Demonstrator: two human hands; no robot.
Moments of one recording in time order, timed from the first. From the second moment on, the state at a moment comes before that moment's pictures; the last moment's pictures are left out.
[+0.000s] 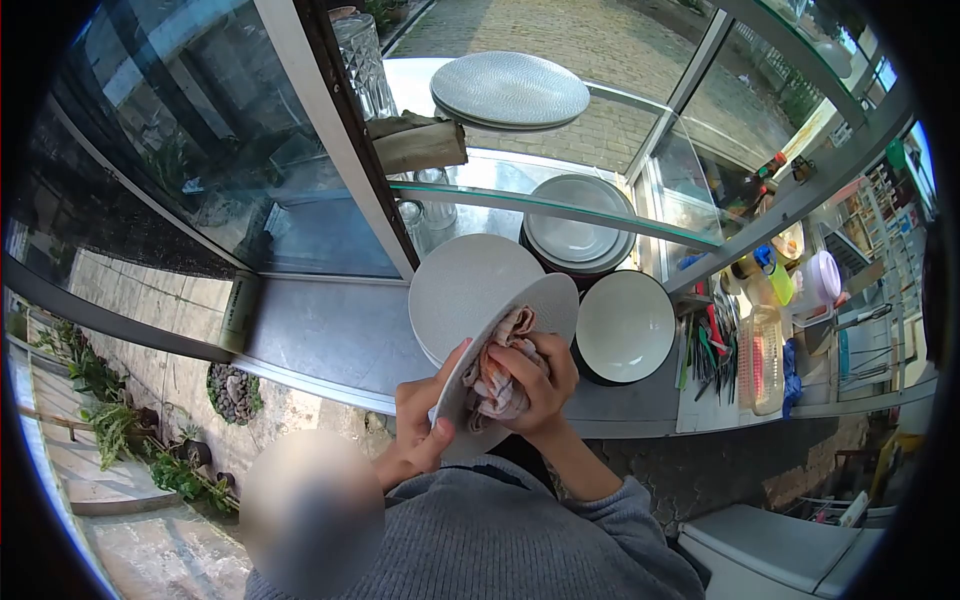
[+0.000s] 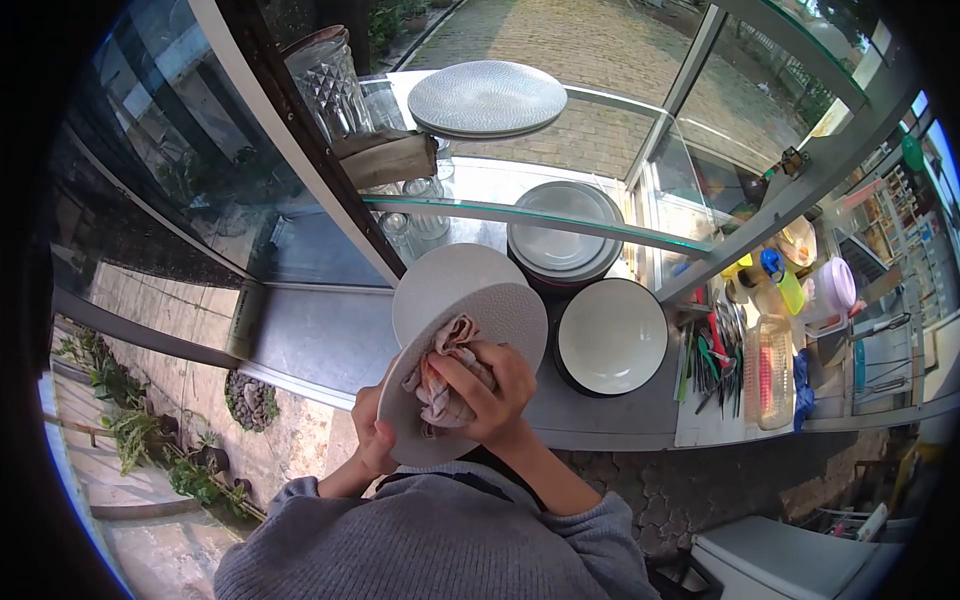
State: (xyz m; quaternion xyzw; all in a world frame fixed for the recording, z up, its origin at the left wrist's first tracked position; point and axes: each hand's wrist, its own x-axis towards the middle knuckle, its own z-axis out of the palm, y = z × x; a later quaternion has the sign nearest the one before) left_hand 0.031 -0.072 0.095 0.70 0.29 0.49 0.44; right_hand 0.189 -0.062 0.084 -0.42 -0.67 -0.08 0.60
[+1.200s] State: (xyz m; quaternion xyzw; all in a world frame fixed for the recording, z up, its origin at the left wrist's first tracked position) left_hand 0.052 -0.043 0.077 0.63 0.36 0.52 0.46; right_hand 0.232 -0.009 0.072 -0.44 -0.71 -0.04 0.55
